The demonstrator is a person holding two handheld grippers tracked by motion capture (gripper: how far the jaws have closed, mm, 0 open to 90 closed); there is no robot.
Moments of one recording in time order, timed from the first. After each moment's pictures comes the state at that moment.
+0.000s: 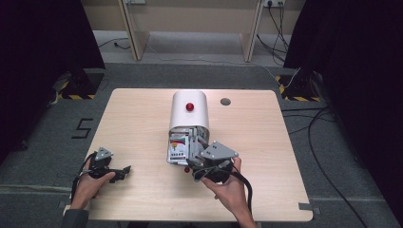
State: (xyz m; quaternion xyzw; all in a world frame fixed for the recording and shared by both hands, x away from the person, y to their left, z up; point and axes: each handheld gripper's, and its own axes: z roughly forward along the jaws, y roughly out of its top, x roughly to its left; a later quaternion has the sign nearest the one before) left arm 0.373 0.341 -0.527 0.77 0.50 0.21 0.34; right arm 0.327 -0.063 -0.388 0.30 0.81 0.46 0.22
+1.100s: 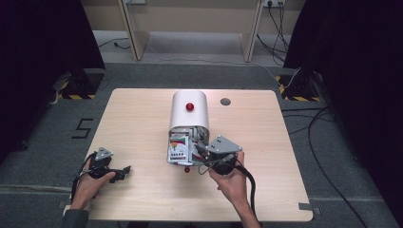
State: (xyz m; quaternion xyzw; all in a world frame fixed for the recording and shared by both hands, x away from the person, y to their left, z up) left arm 0.373 0.341 -0.527 0.77 0.50 0.21 0.34; right arm 0.346 -0.074 -0.391 0.30 0.80 0.46 0.24
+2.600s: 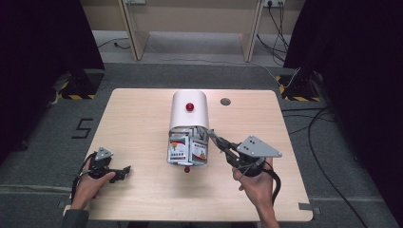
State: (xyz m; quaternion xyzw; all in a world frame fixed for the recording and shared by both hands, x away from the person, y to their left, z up) left arm 0.372 0.341 -0.527 0.77 0.50 0.21 0.34; right arm 0.325 -0.134 -0.356 0.28 0.75 0.54 0.26
